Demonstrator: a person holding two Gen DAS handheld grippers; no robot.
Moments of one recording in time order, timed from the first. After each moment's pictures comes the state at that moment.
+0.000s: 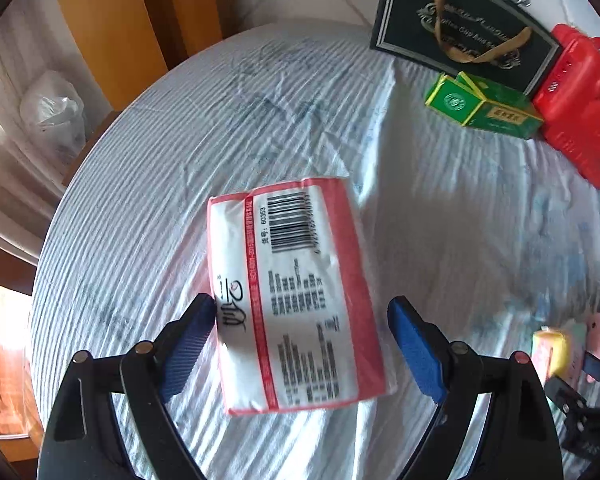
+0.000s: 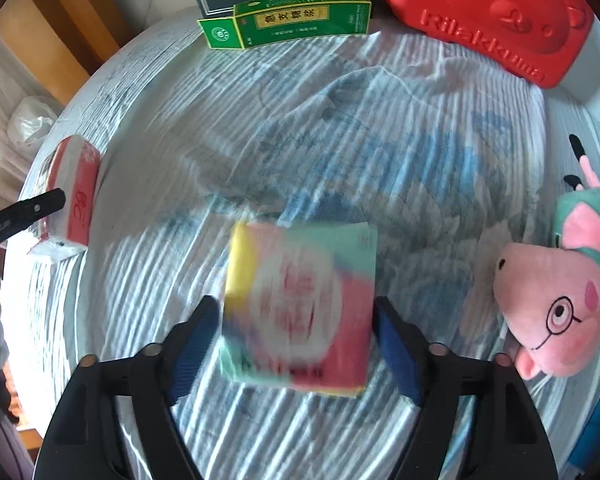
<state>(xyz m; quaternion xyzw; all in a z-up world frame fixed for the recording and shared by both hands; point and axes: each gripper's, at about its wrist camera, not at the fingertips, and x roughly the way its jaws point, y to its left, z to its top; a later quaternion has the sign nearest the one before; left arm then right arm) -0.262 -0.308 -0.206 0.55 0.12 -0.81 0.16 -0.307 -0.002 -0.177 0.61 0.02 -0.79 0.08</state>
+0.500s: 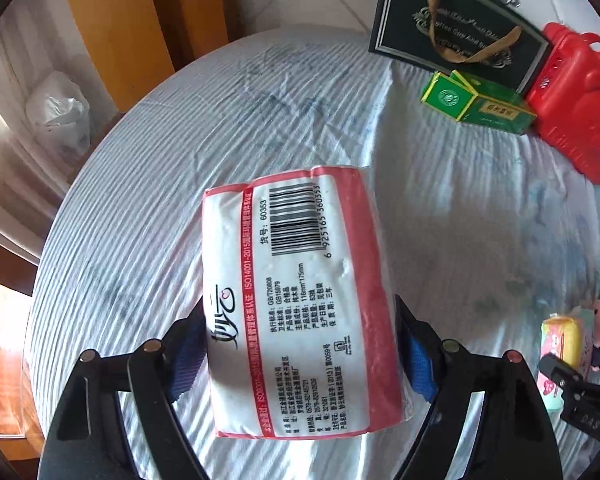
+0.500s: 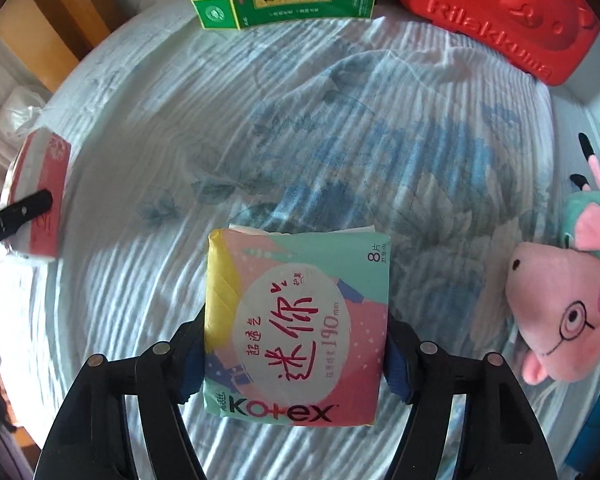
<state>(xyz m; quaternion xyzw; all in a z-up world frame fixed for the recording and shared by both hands) -0.222 -0.295 -0.194 0.53 0.11 -0.83 0.16 -0.300 -0.009 -0.183 0.61 0.04 -0.79 0.08</state>
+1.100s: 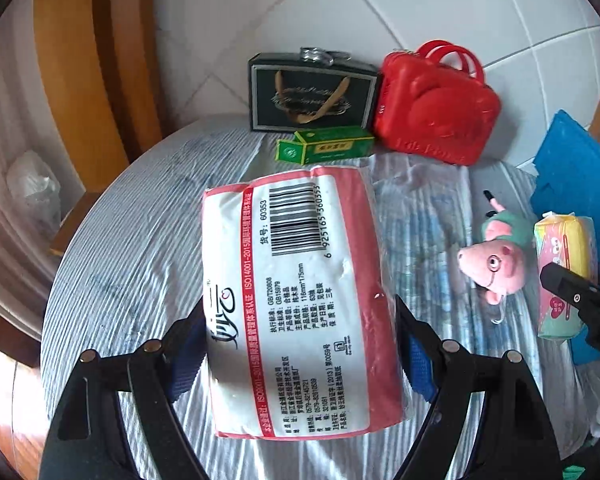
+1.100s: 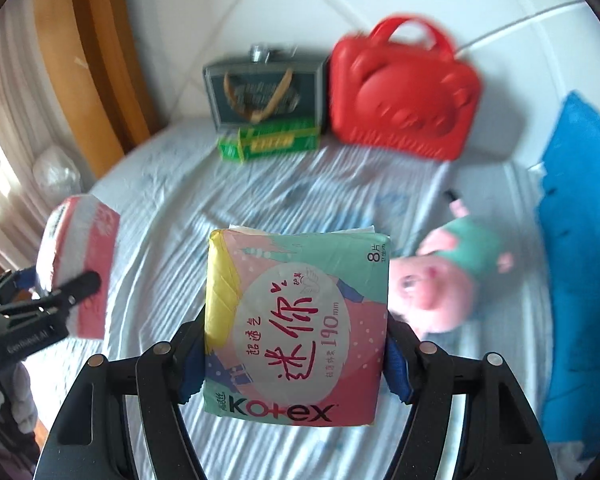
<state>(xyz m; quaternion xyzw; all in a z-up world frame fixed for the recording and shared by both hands) -0.107 -0.152 -0.068 0.42 0.06 -0.91 0.05 -0.166 0.066 -0.015 0.42 0.02 -0.91 0.06</state>
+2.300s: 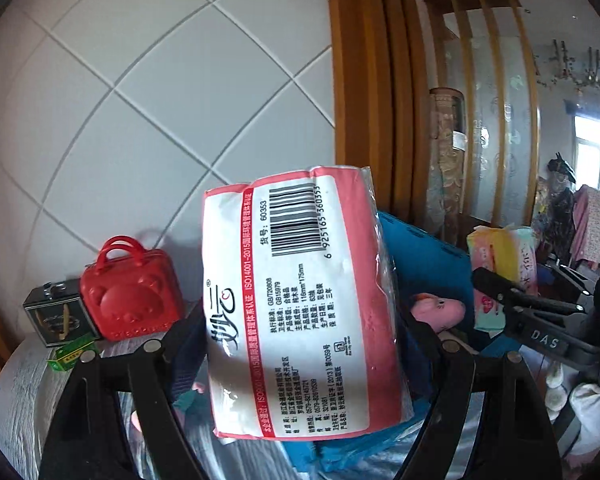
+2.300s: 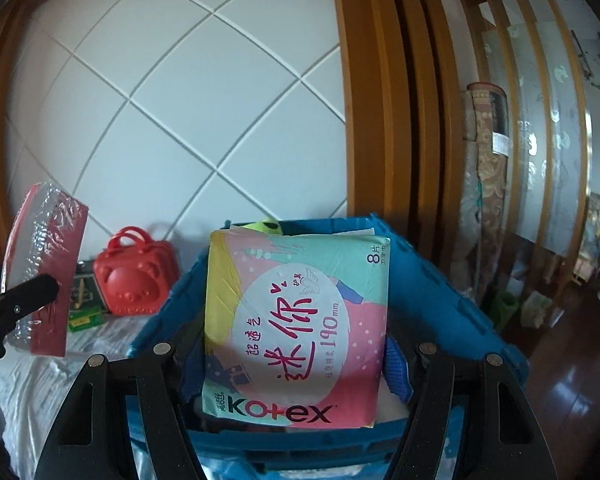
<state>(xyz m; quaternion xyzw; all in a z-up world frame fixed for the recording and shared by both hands) -0.027 0.367 0.149 0.17 -0.05 -0.96 -0.23 0.078 0.499 0.163 0.17 -0.03 -0.97 -0.18</state>
